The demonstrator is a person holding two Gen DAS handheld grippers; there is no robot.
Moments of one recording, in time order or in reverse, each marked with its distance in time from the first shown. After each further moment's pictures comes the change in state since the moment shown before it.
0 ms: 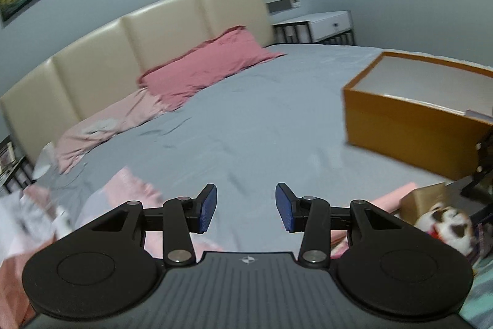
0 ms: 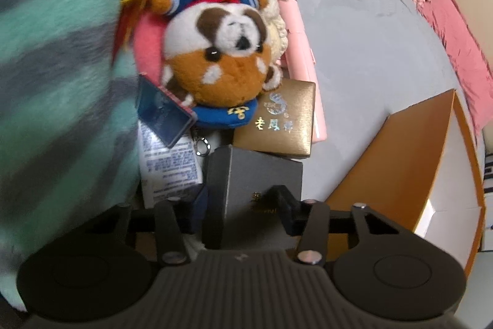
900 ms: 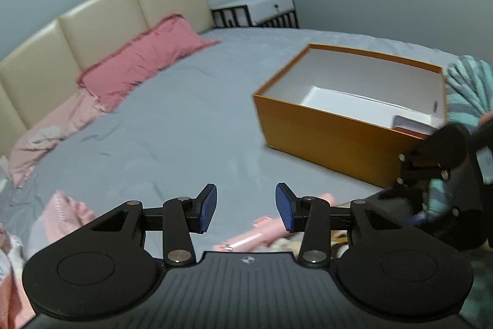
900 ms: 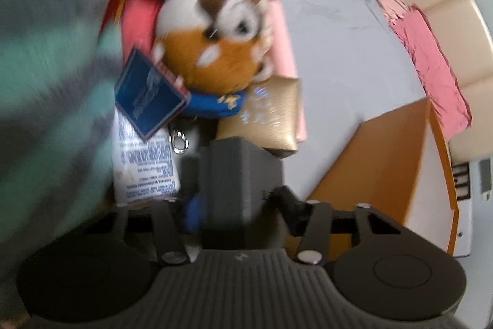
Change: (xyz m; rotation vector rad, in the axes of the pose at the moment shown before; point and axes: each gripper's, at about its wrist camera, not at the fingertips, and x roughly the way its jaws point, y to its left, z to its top) left arm 0.005 -0.074 0.050 0.070 0.112 -0.198; right arm -0.005 0.017 -0.018 0.038 -0.075 -0.143
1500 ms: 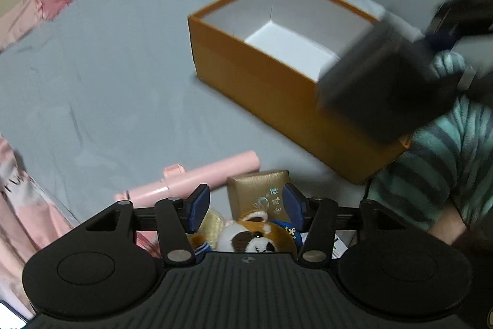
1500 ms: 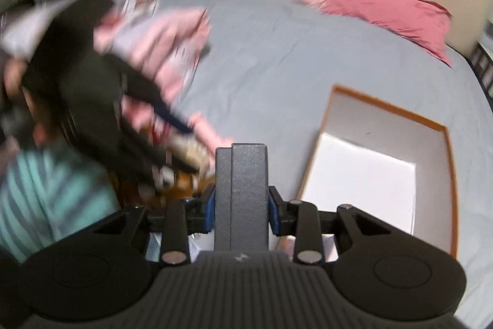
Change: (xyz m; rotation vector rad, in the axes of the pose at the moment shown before) left arm 0.064 -0.024 0.016 -0.175 0.340 -0.241; right arm -0.124 -0.140 -0.036 0.679 -0.267 0.239
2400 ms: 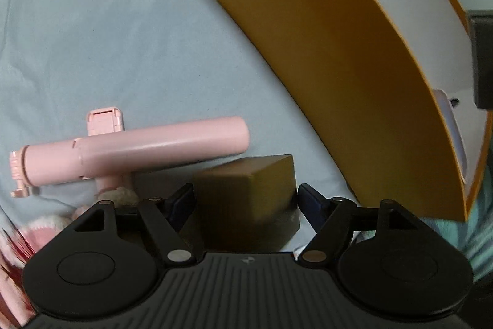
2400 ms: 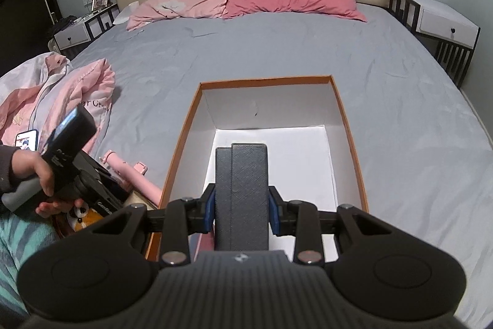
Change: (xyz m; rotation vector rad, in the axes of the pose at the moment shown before) left arm 0.119 0.027 0.013 -0.301 0.319 -0.133; right arm -0.016 -0.102 -0.045 0.272 -0.041 -0.125
